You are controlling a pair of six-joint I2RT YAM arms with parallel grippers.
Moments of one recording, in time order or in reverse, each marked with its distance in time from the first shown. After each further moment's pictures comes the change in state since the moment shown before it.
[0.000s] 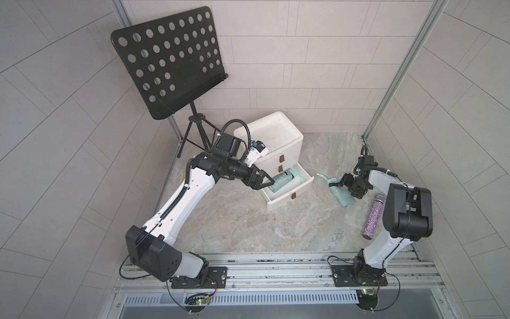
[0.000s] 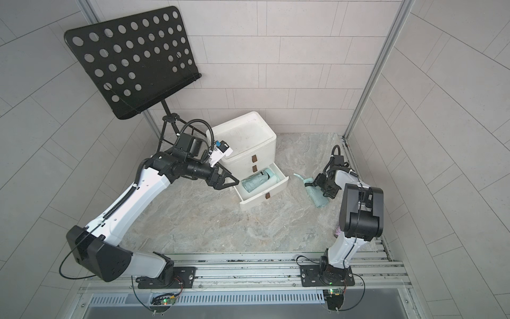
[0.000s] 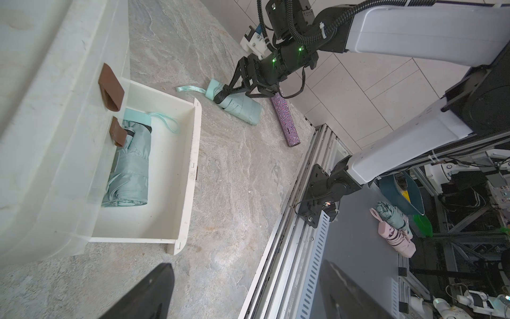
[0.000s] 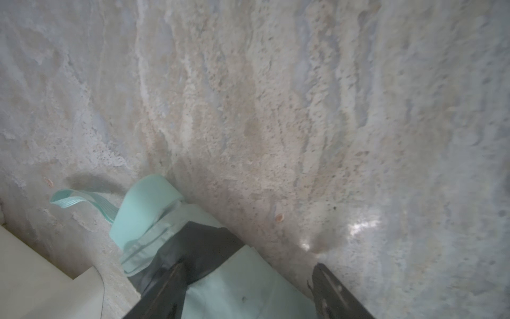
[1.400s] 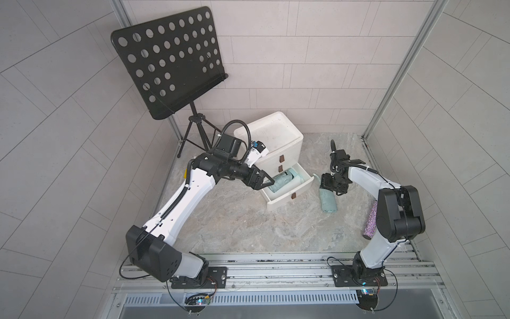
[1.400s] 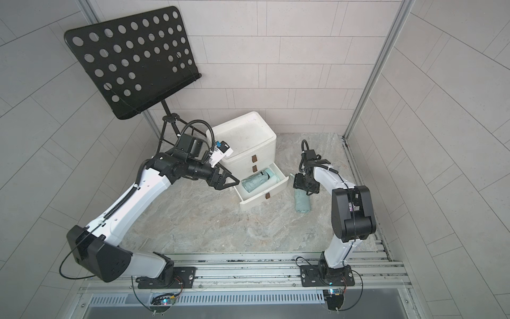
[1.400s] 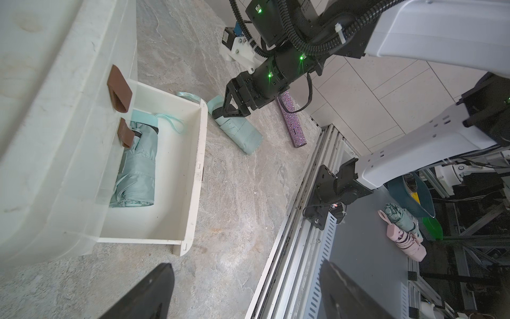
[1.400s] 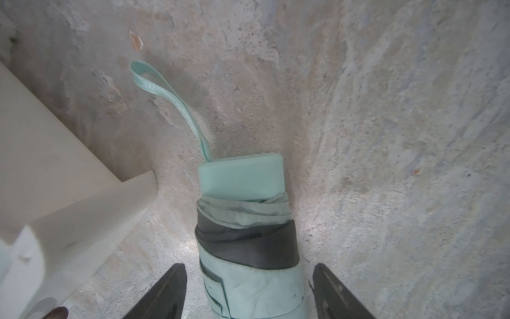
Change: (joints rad) left arm -0.005 -0.002 -0.017 0.025 -0.025 0.000; right arm 0.310 -0.008 0.121 -0.200 0.167 -0.103
